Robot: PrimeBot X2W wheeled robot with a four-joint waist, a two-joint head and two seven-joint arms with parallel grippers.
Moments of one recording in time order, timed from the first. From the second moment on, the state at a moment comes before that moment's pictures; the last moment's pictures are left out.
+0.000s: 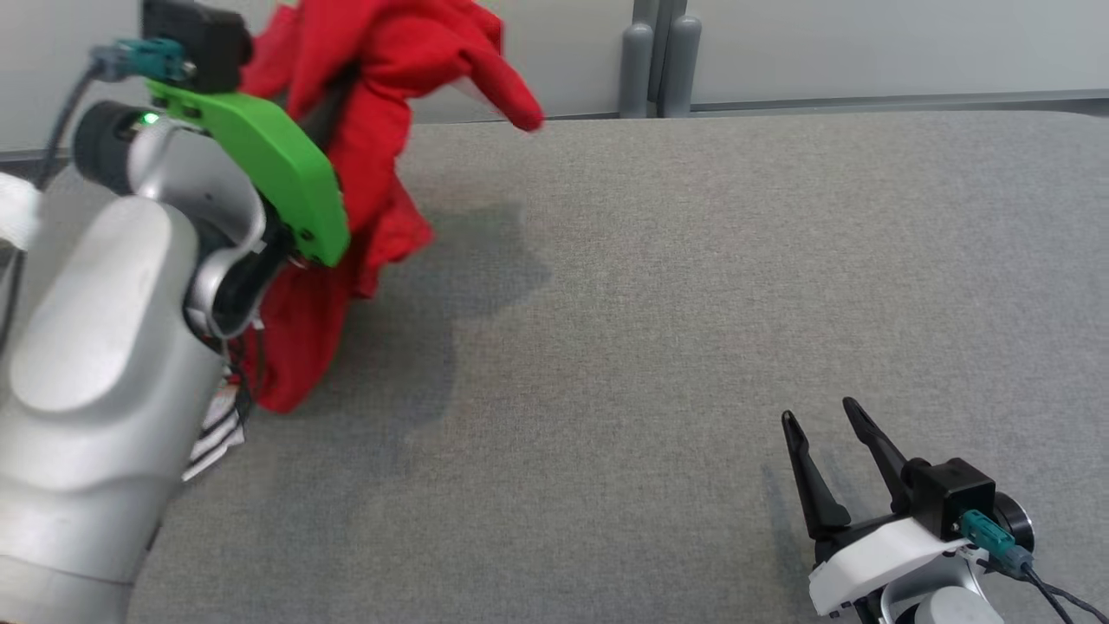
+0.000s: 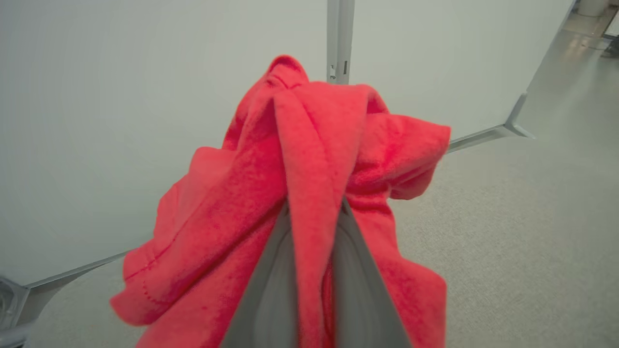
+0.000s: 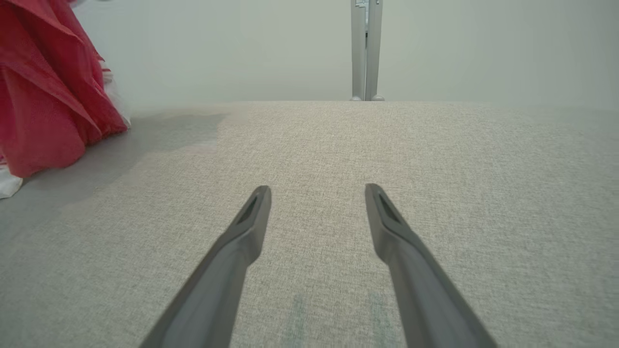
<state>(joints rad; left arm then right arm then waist) -0.94 0.39 -0.57 0.46 -0.74 -0.12 0.27 -0.03 -0.12 0.14 0.22 0.18 0.13 -0.26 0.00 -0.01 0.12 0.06</state>
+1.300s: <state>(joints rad) -0.69 0.05 -0.98 0.69 -0.66 -0.05 0.09 -0.01 -0.09 0.09 0.22 0.19 0.13 -0.26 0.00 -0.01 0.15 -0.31</state>
